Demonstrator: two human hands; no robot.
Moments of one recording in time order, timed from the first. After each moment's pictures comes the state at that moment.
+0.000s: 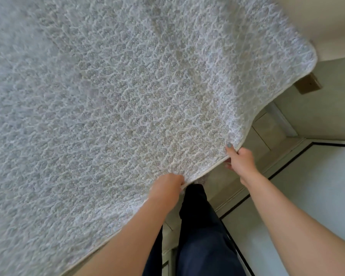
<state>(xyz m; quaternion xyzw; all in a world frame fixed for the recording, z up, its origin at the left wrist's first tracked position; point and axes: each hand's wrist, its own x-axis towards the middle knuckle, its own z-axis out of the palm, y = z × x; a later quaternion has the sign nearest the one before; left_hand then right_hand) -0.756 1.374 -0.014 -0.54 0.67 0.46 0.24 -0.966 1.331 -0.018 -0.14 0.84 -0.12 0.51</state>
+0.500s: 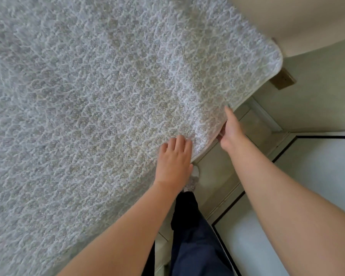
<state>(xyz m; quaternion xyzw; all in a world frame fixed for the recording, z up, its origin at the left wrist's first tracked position) -0.848 1.312 -0.019 -0.51 0.84 0.17 0.08 -1.021 1.247 -0.050 0.06 0.74 -0.36 0.56</state>
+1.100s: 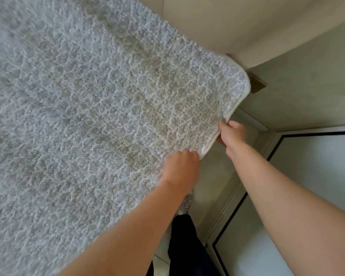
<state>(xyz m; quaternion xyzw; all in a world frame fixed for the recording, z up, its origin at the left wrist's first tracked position) -0.963 1.242 -0.020 -0.42 0.84 0.26 0.21 -1.122 1.225 -0.078 -0.03 0.84 -0.32 0.44</state>
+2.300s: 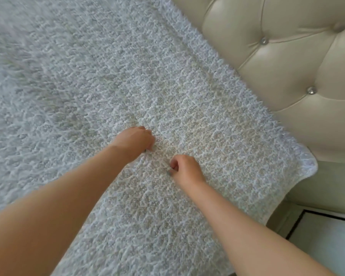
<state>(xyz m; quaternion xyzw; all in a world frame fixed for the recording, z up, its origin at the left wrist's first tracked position) -0.615 0.997 -0.017 -0.44 0.86 0.20 0.15 -0.774 1.085 -0.019 -0.58 0.73 0.04 0.35</state>
